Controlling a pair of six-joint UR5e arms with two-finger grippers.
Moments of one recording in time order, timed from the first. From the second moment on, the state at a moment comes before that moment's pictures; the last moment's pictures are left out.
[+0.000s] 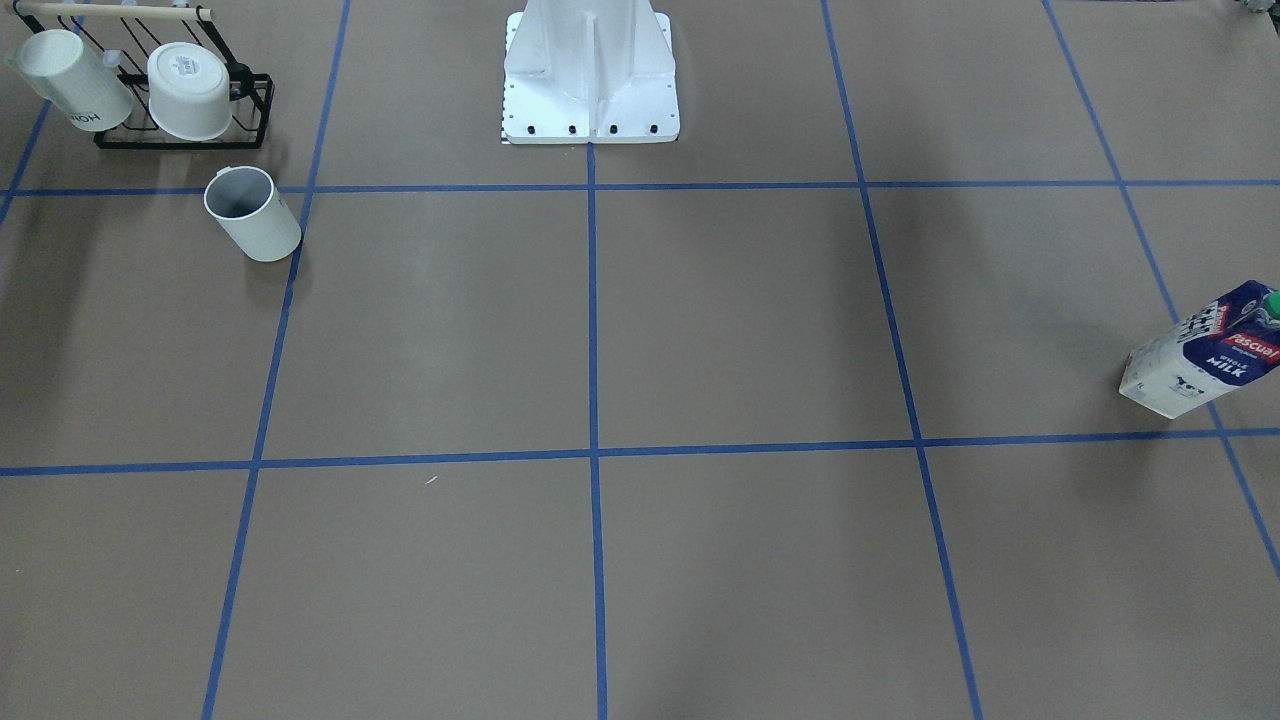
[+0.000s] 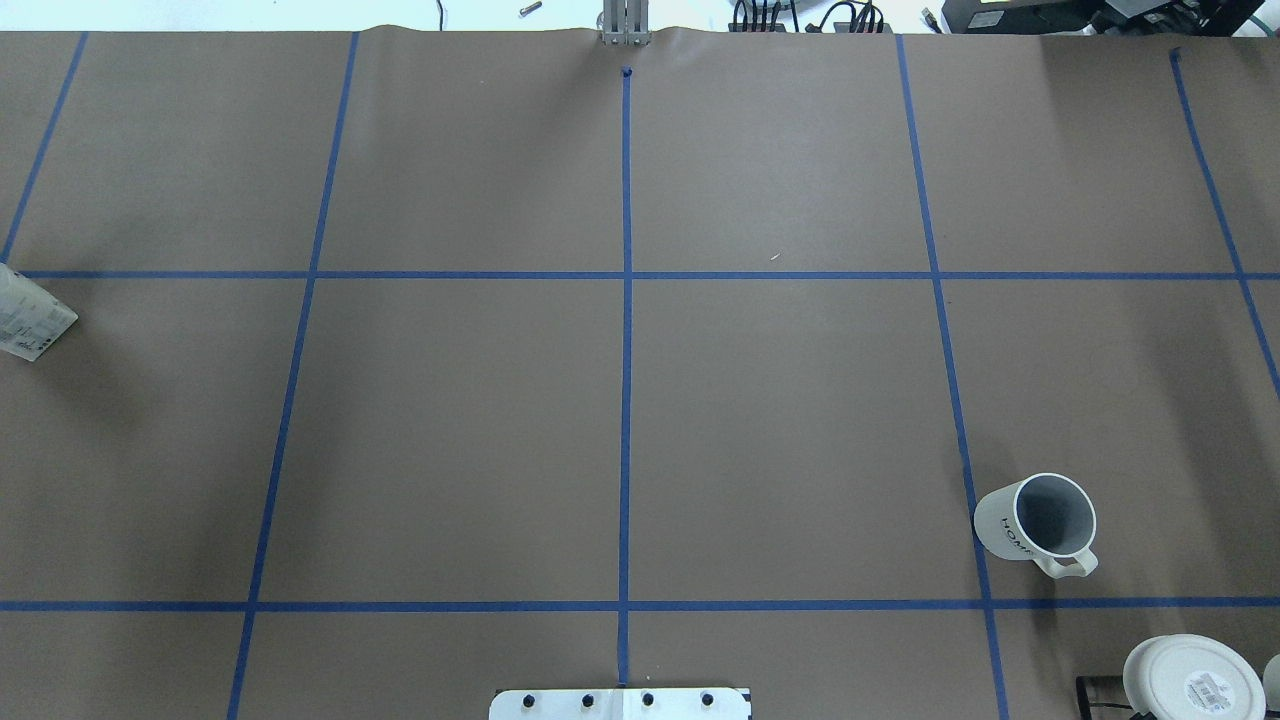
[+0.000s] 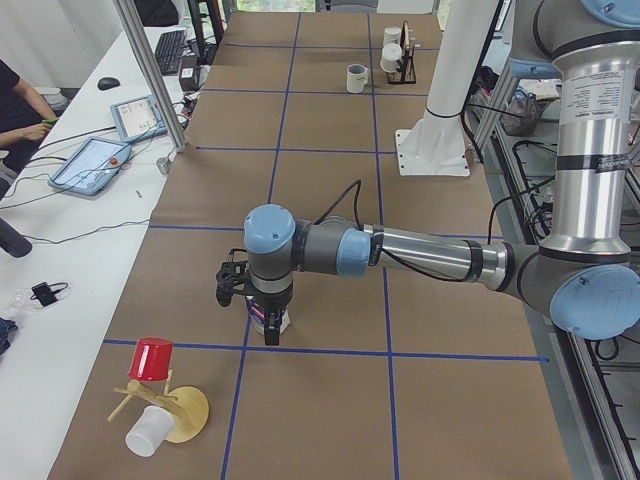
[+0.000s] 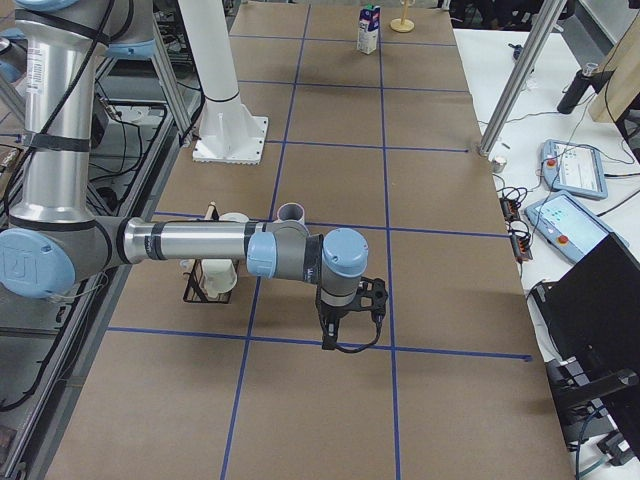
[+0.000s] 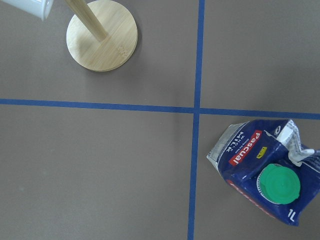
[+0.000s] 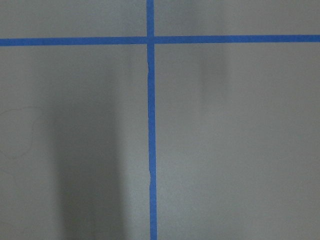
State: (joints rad) left arm -1.58 -1.53 -1.75 -1.53 -2.28 -0.11; right arm 1.56 -1.72 1.76 -1.68 2.32 -0.01
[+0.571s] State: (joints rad) left arm -1.58 -1.53 -1.77 -1.53 -2.28 -0.12; right arm 1.56 -1.70 1.78 -1.68 2.34 0.00
